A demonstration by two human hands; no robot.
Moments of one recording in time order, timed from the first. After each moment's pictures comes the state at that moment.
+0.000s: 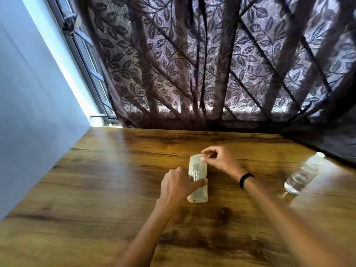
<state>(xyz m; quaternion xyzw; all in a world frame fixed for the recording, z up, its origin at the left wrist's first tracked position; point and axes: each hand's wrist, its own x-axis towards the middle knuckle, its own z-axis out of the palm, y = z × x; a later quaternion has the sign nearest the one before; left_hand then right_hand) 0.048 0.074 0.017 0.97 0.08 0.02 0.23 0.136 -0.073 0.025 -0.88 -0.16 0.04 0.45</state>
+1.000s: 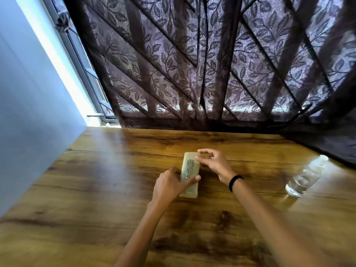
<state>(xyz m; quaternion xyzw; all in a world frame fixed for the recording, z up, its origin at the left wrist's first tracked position) 0.061 0.098 -0.004 0.94 0.08 0.03 0.33 0.137 -0.052 0.010 -0.76 -0.01 0.12 0.63</state>
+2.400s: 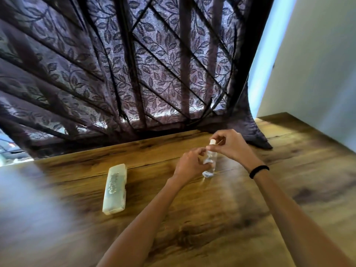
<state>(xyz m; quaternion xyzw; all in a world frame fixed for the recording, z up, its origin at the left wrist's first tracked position) 0.112 -0.140 0.030 0.89 -0.25 0.00 0.38 0.083 -0.285 0.093 -0.92 0.01 -0.12 0.36</state>
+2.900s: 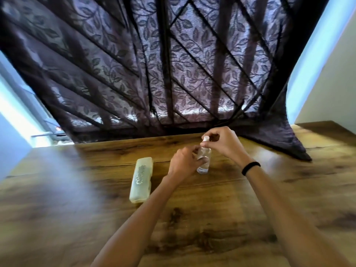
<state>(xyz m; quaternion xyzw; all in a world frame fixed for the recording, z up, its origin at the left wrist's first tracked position) 0.118 -0.068 0.035 0.92 -0.12 0.07 0.38 0.122 -0.214 0.090 -0.90 -0.08 -0.09 0.41</state>
